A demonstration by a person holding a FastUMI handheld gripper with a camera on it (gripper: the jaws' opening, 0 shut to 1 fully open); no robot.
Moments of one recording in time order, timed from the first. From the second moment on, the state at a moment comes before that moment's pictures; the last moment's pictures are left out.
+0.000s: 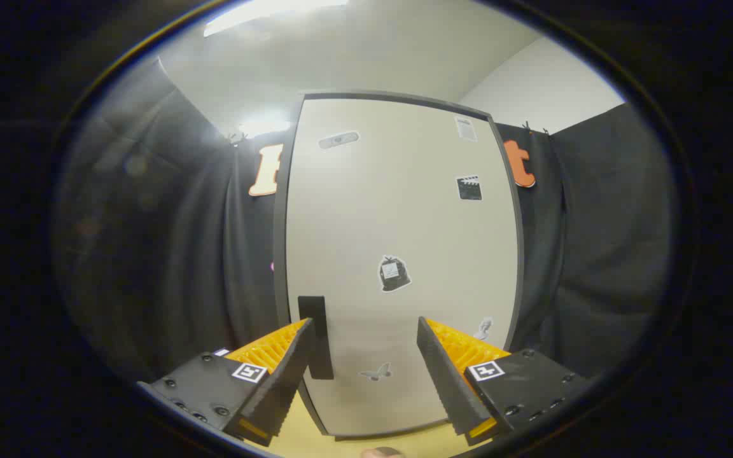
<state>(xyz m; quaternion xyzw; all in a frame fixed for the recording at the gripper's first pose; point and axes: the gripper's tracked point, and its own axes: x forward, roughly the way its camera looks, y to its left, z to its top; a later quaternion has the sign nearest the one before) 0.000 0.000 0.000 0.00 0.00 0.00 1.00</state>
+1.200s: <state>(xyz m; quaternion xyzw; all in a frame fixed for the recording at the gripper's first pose) 0.046 0.038 -0.032 -0.01 0.02 0.03 1.00</state>
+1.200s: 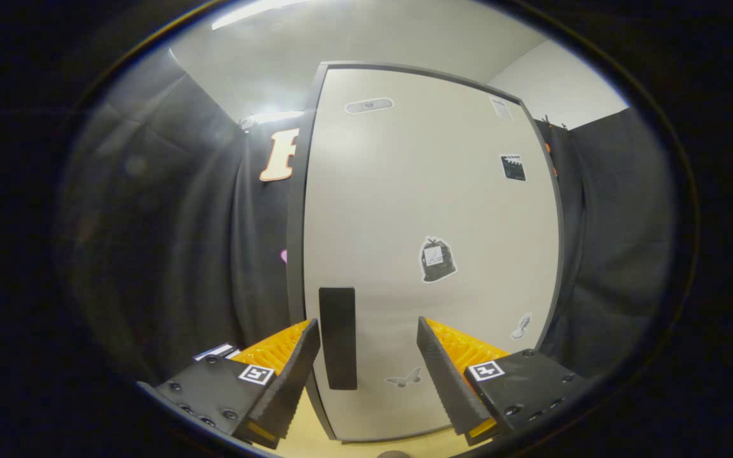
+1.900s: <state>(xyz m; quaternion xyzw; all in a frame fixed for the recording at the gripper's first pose) 0.072 0.062 -0.056 -0.01 0.05 0.04 1.00</state>
